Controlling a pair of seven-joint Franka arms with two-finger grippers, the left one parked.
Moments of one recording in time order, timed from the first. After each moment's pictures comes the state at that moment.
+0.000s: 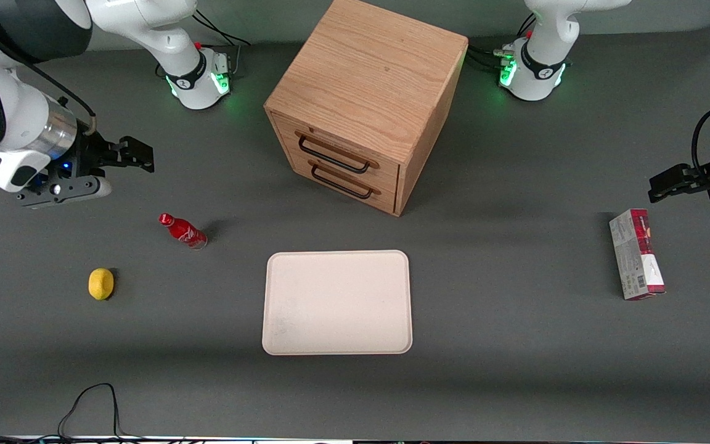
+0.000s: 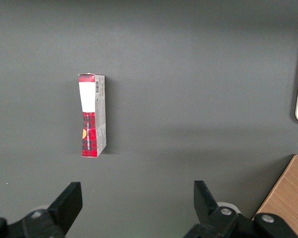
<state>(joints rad) 0.23 0.03 -0.03 -1.58 0.04 1.44 0.06</state>
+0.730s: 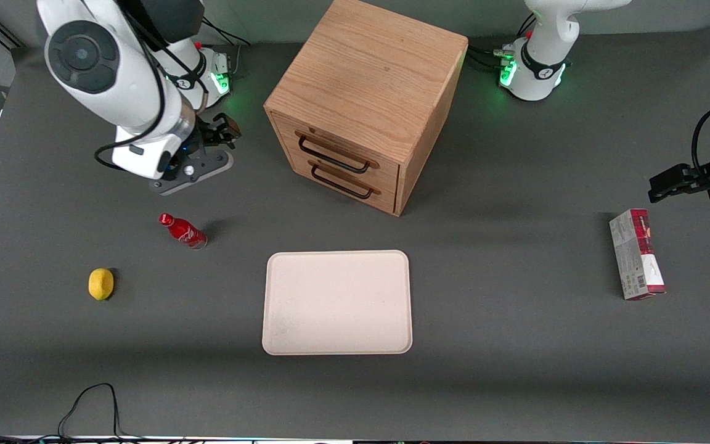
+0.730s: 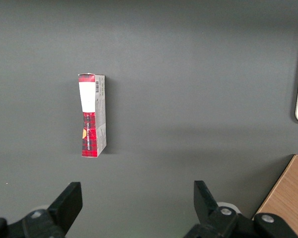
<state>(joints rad) 0.49 0.13 -0.02 -1.55 0.05 1.44 0.06</state>
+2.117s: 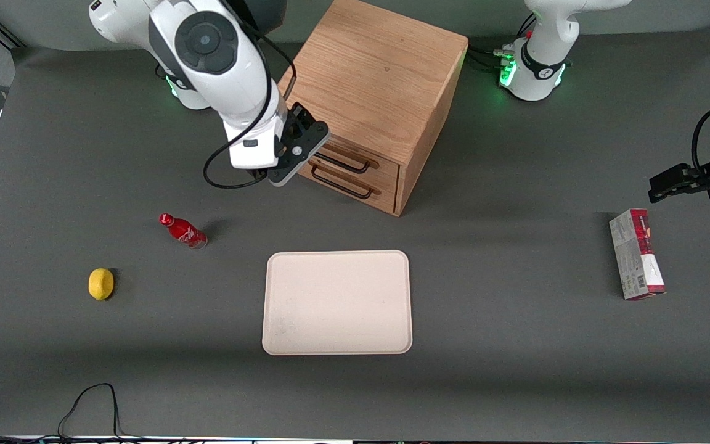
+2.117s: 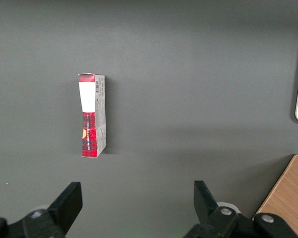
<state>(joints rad) 0.66 0.24 -0.03 -1.49 0.14 1.63 -0.18</state>
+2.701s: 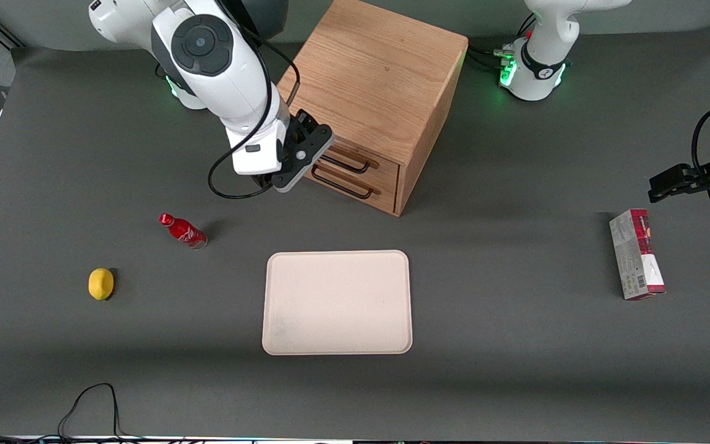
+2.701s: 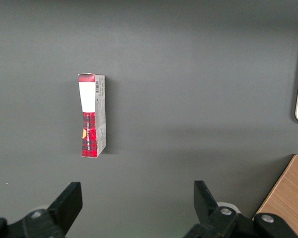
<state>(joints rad) 0.66 0.25 -0.03 -1.49 0.14 1.73 -0.19</state>
